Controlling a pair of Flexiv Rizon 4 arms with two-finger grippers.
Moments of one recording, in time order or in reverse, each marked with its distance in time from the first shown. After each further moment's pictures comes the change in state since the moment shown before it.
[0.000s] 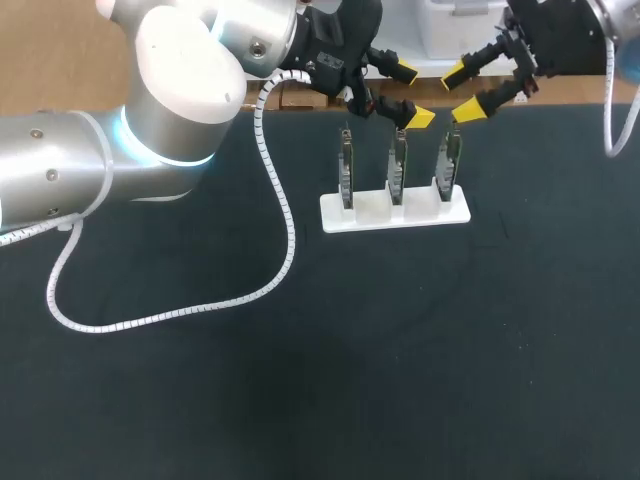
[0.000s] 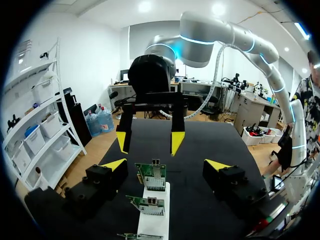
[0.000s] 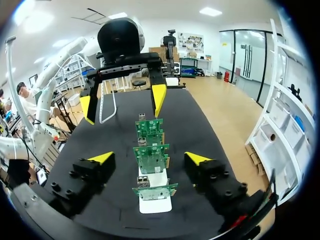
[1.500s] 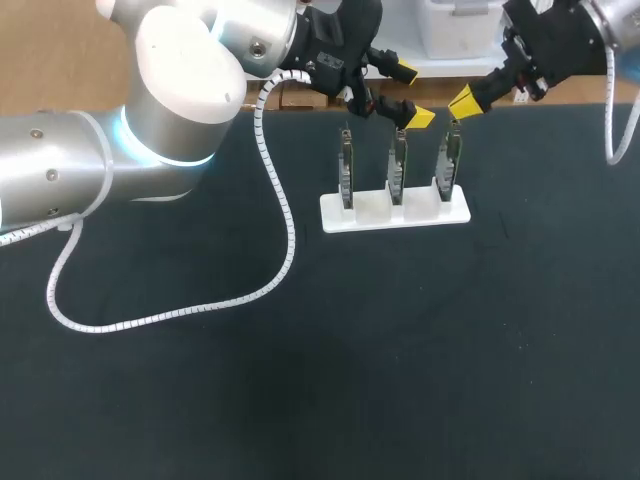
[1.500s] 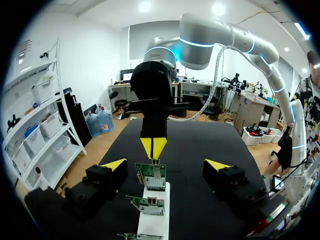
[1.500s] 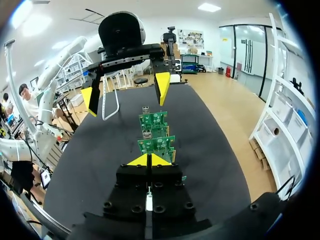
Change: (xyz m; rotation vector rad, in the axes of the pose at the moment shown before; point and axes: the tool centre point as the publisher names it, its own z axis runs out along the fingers) left arm 0.000 0.000 0.000 0.000 0.000 0.000; right arm 0.018 0.008 0.006 -0.031 0.025 0.041
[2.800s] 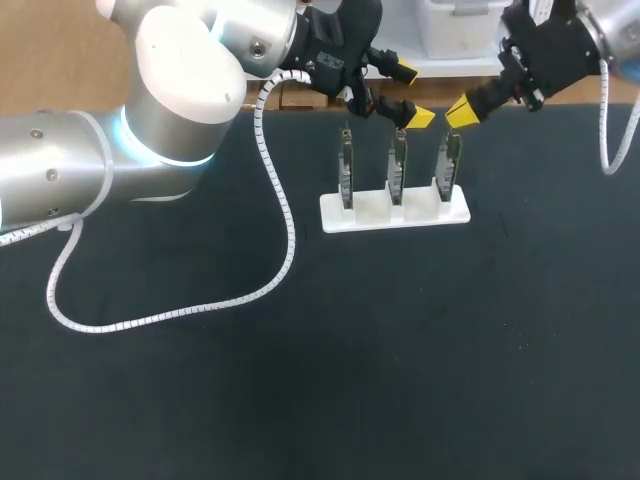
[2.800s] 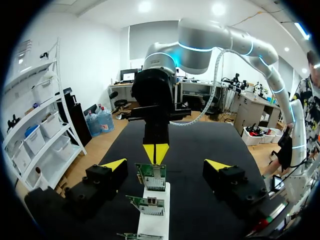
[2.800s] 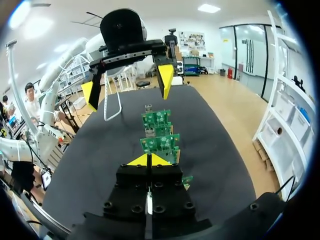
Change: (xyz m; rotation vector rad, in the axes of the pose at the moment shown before) left arm 0.000 0.000 0.000 0.000 0.000 0.000; right arm 0.001 0.002 0.008 -0.021 -0.048 -0.008
